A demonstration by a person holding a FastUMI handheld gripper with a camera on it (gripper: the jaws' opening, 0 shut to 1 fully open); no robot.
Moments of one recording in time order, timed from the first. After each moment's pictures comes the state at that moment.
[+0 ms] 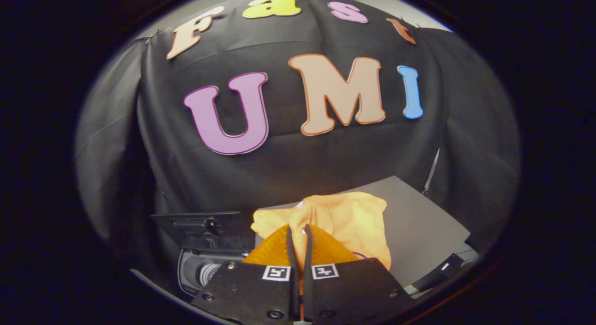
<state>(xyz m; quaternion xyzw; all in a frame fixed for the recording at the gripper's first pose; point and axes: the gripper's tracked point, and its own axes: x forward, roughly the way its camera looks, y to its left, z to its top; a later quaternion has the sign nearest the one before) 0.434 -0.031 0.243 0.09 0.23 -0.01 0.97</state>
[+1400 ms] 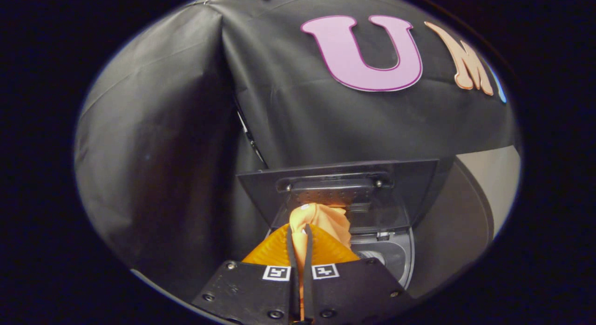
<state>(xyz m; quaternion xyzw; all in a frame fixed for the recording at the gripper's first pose) 0.455 0.294 0.124 0.09 0.30 0.19 0.93</state>
